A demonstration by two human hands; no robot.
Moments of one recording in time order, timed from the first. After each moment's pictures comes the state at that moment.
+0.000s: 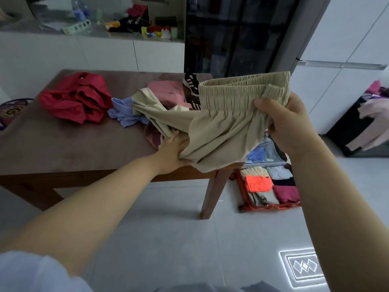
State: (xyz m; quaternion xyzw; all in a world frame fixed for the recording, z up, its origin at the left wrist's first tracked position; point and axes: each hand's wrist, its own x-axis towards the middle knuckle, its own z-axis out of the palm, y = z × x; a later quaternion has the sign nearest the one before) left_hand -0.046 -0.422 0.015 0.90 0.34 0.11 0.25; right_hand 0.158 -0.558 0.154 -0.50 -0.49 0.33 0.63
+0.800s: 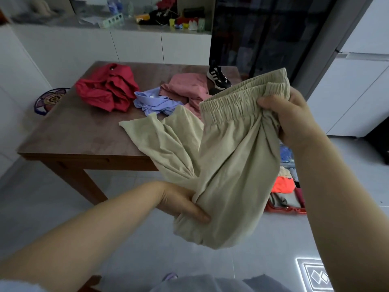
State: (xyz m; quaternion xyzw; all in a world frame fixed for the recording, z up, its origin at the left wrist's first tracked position) left_hand -0.083 -0.520 0.024 0.61 0.32 -0.24 0.69; right_hand 0.148 -0.535 0.135 -0.45 -0.50 0.42 0.61
